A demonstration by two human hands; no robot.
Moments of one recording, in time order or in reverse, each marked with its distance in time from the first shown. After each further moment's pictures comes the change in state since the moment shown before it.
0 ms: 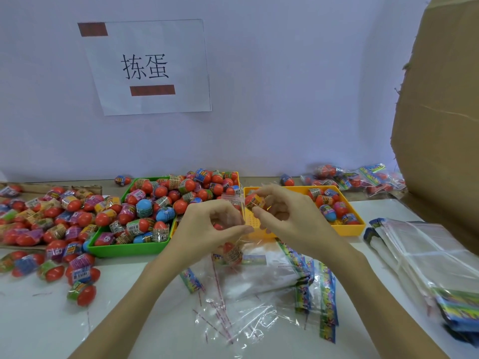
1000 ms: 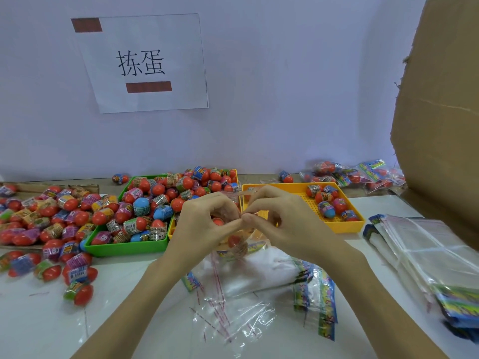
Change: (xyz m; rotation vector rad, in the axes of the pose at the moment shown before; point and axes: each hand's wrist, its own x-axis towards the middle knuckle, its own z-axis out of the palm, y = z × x) left_hand 0.000 0.007 0.007 0.087 0.154 0.138; right_hand -0.001 -0.008 0.004 -0.199 -0.077 -0.173
